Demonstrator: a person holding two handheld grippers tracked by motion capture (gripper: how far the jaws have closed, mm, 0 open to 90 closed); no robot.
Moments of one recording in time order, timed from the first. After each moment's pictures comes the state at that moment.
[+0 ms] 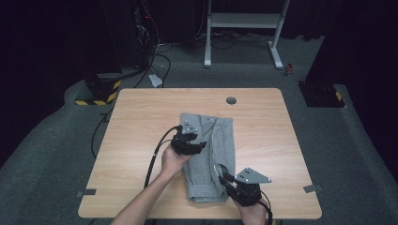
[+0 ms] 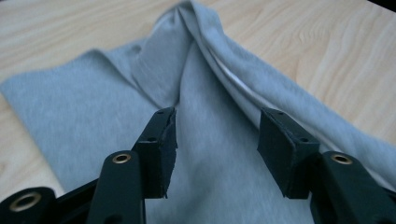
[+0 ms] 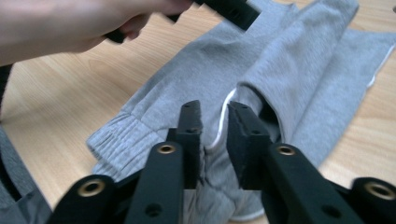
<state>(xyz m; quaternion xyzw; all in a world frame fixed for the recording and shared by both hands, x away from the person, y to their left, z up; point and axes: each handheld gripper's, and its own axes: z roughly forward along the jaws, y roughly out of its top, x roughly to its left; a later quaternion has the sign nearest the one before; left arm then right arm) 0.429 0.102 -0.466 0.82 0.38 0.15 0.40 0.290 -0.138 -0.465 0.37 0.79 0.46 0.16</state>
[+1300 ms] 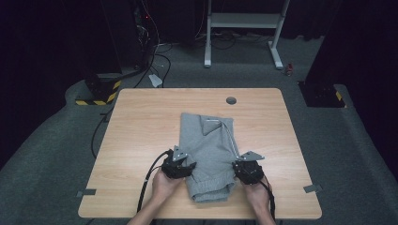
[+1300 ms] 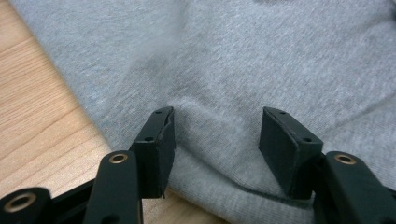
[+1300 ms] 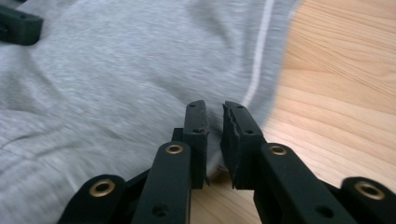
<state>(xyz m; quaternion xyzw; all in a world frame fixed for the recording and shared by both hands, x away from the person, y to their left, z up) 0.379 0.127 -0.526 0.82 0.39 0.18 0.38 0.363 -0.157 -0.503 0.45 0.81 0.32 0.20</state>
